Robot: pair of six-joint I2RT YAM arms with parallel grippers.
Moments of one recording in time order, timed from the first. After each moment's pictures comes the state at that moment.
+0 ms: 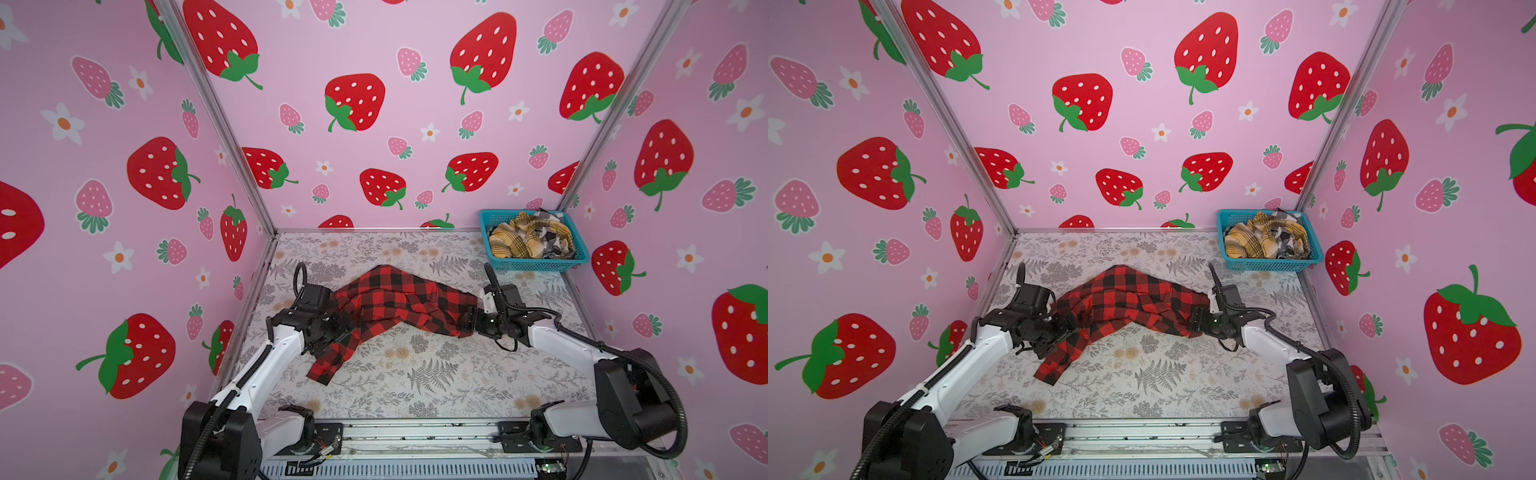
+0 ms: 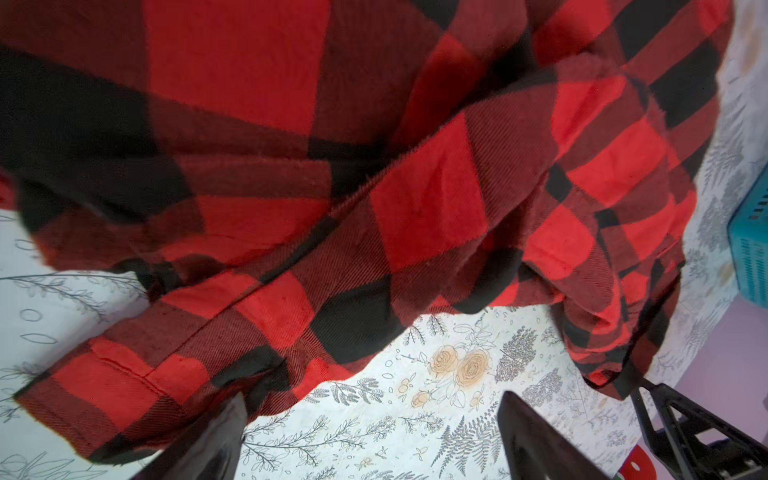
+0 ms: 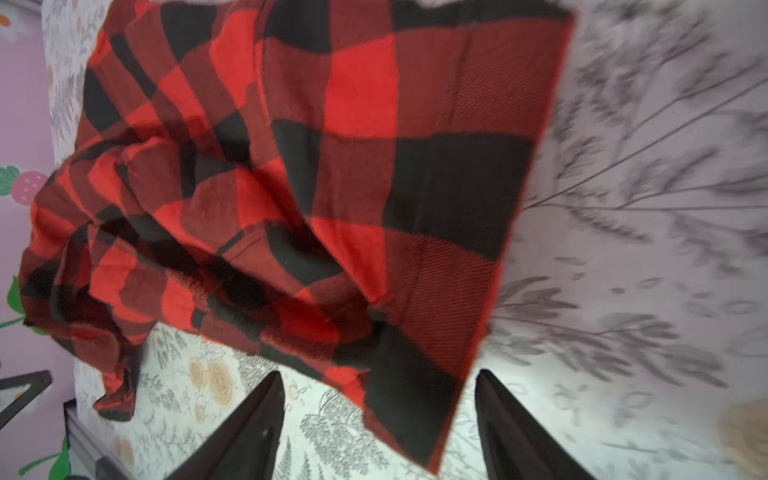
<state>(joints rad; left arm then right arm) -0.21 1.20 0.79 -0.81 0.22 -0.81 0.47 1.38 0.67 -0.25 -0.30 0.56</state>
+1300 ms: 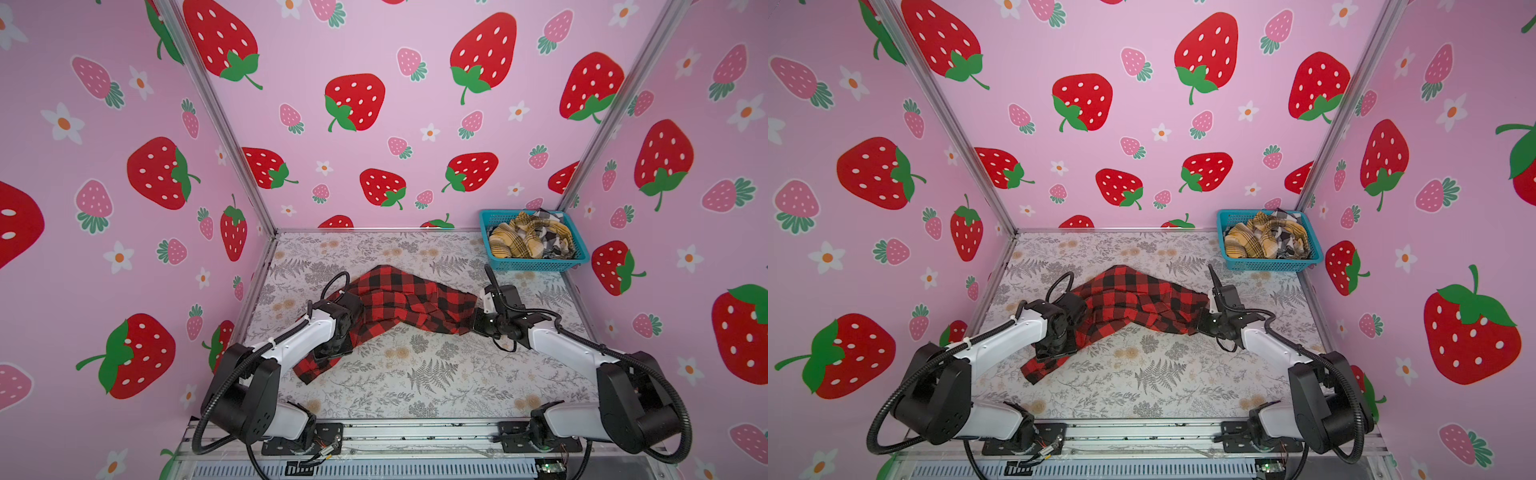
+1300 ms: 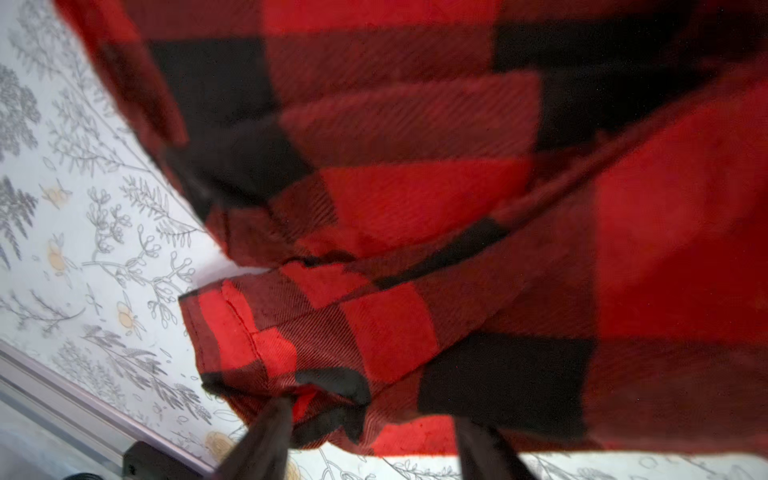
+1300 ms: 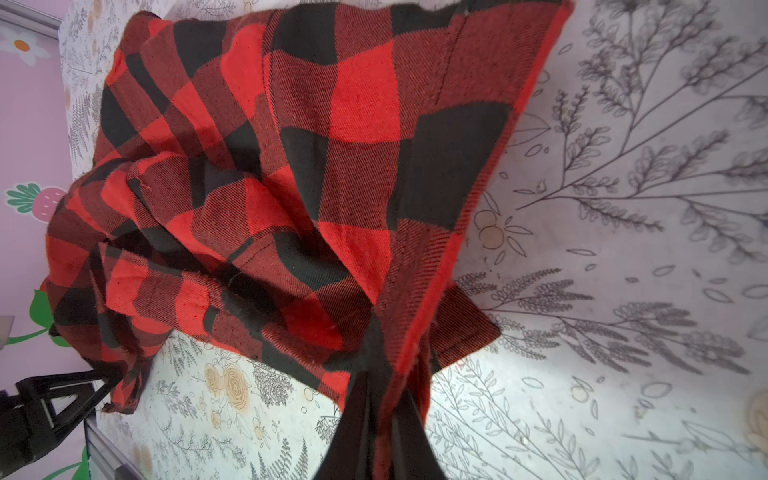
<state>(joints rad) -0.43 1.47 0.87 -1.01 -0.28 -0.76 0.43 1.35 0.67 -0.24 -0.30 0.61</state>
